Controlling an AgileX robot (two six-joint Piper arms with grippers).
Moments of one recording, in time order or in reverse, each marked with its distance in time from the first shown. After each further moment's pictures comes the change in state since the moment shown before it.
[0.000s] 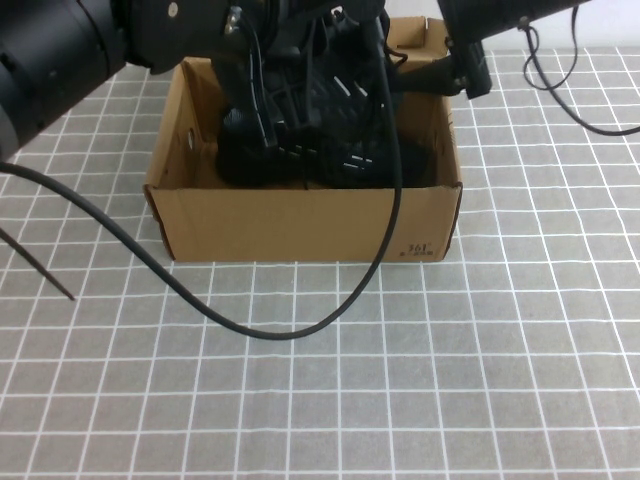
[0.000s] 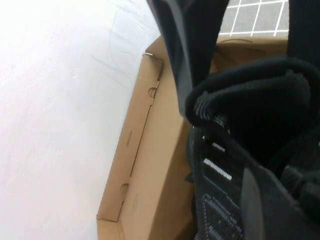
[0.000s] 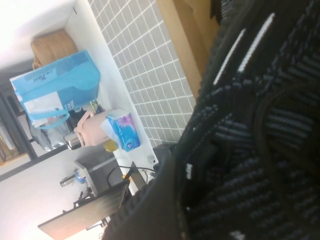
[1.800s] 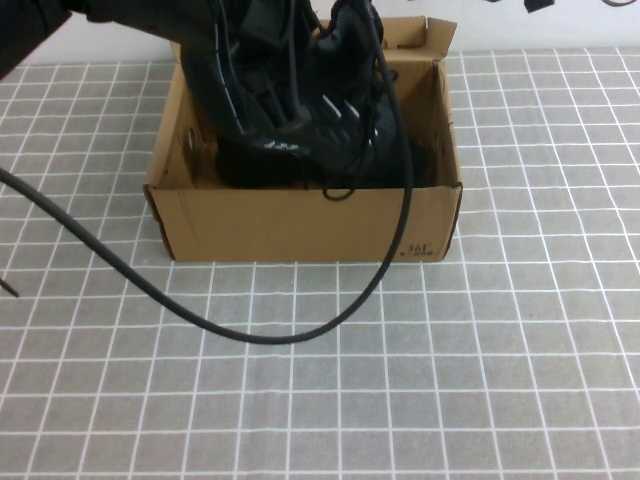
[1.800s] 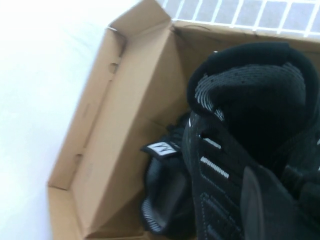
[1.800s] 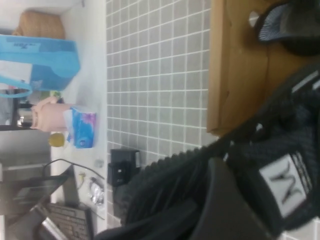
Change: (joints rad) right arm 0.036 -0.244 0.000 -0.209 0.023 -0.174; left arm 0.000 -0.054 -0.070 -0.073 0.248 -0.098
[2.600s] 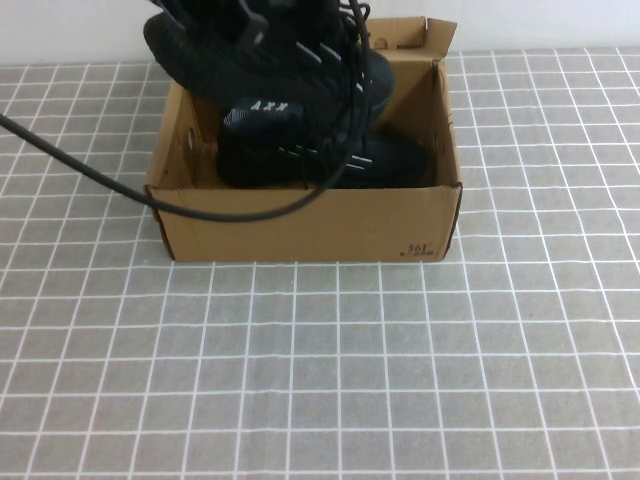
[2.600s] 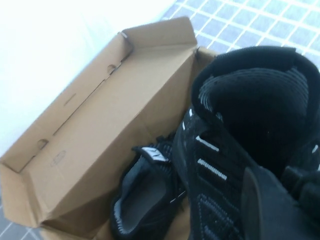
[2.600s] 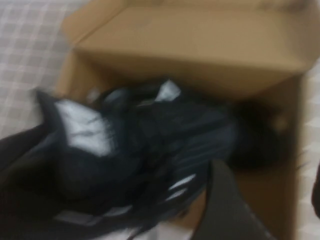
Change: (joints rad) right arm 0.224 -0.092 0.000 -0.786 -0.078 -0.066; left arm 0.227 0.044 -0.109 -0.392 0.059 -0.002
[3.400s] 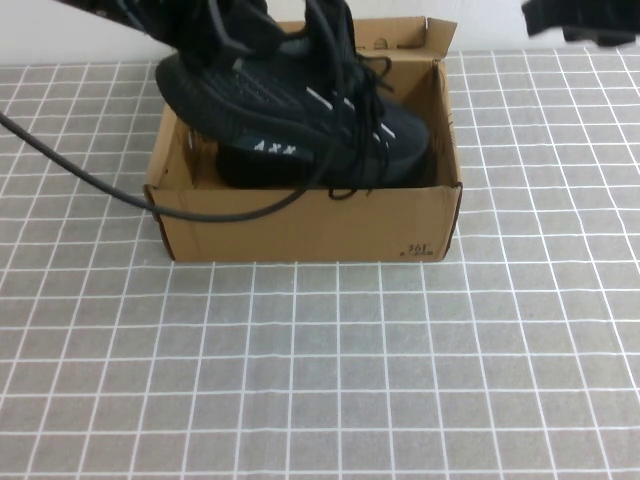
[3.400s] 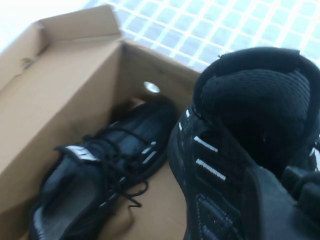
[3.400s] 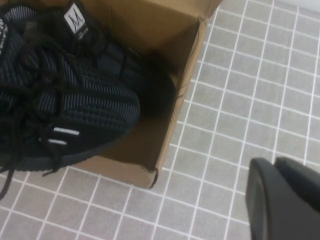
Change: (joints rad) right arm 0.012 -0.382 0.554 -0.231 -0.115 -0.134; left arm 0.119 0.056 0.000 -0.314 0.185 0.208
